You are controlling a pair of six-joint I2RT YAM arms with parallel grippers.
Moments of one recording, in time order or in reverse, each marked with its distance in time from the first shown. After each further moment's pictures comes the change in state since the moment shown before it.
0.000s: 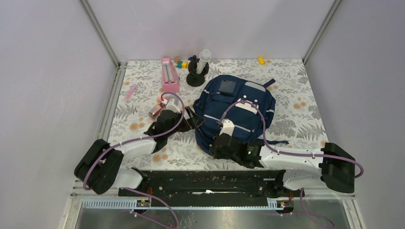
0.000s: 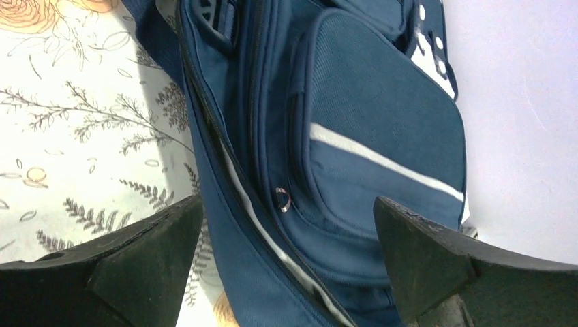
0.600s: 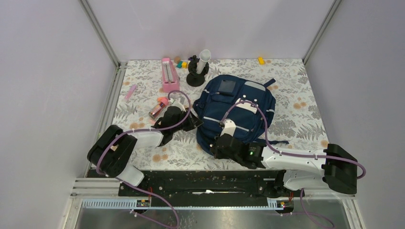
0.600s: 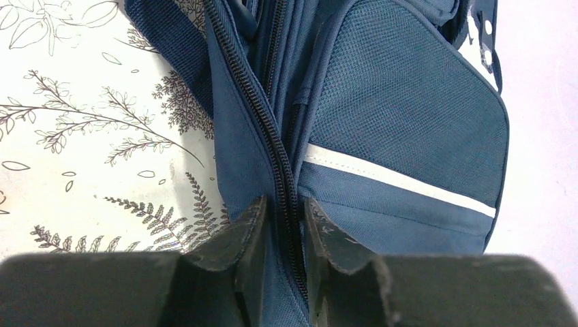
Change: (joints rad) left arm 0.020 0.241 0.117 0.011 0.060 -0.033; right arm 0.000 -0.035 -0.021 0.008 0.008 0.002
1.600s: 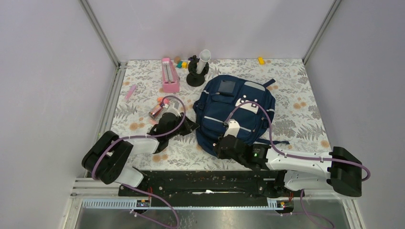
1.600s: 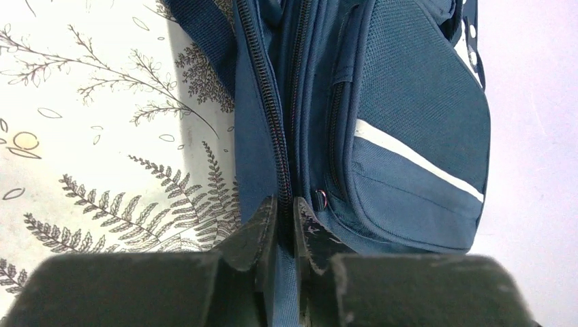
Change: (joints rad) left arm 0.004 -0.081 -0.128 0.093 -0.018 -0.048; right arm 0.001 -0.064 -0.039 -0.008 0.040 0.000
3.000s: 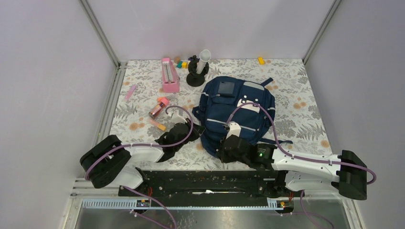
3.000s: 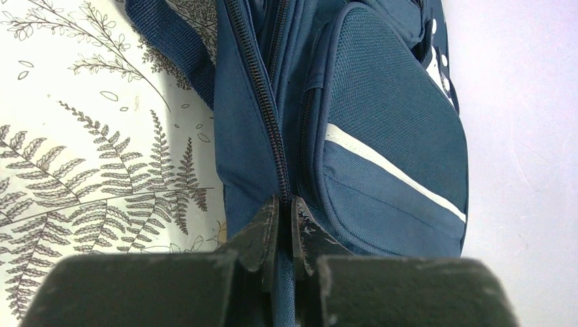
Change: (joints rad) left arm -0.275 -0.049 -0.023 0.021 -0.396 -0.193; right arm -0.001 -0.076 0.015 -0.135 -0.132 -0.010
